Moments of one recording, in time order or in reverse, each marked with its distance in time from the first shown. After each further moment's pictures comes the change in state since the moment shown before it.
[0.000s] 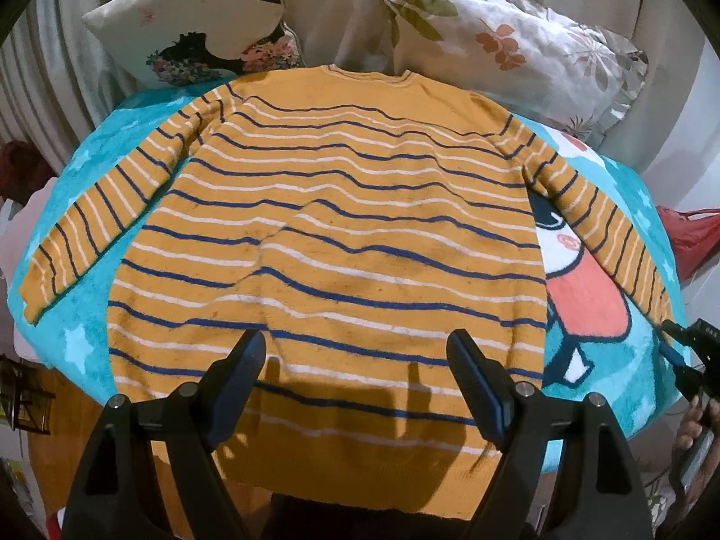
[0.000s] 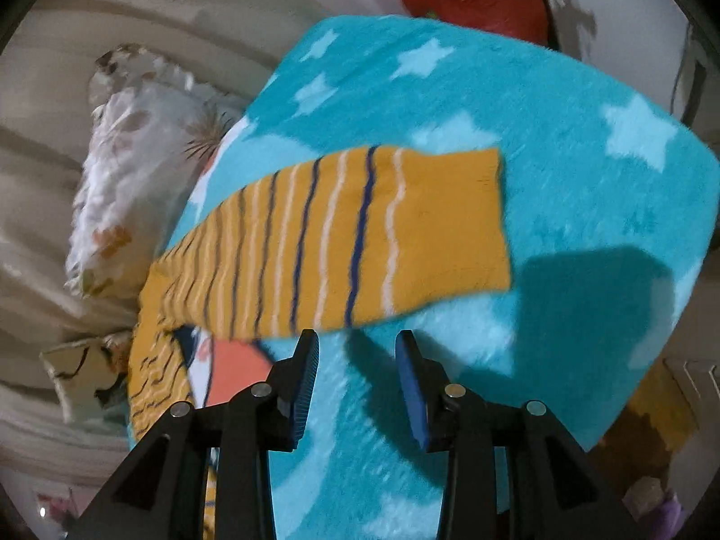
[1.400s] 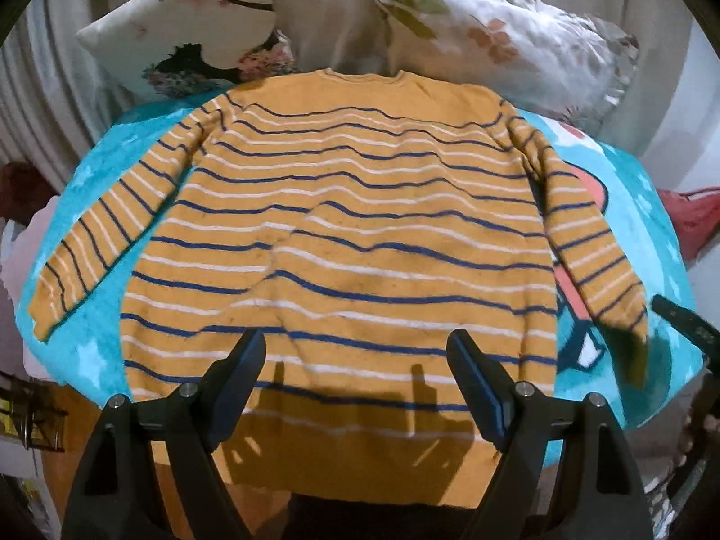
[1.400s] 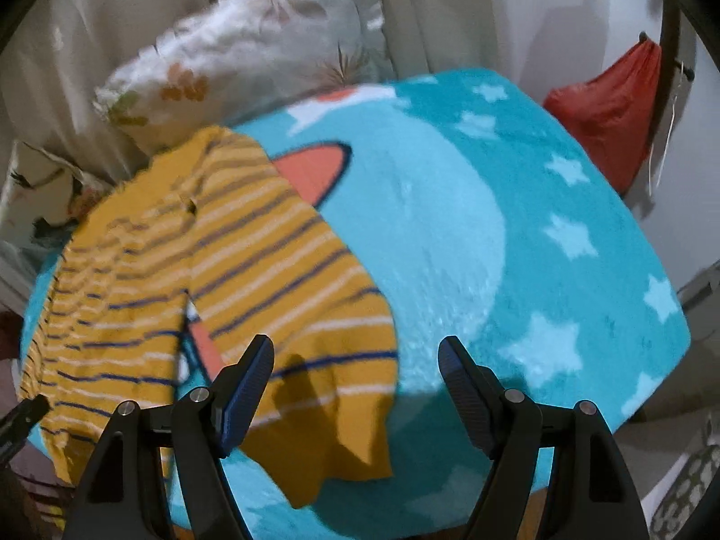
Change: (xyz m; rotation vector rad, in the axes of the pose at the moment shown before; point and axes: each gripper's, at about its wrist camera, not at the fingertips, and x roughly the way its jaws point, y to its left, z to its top) left arm -0.020 -0.003 -0.004 0.044 -0.018 -0.064; right arm 0.006 0.119 -0.080 -0.586 -0.012 -0.202
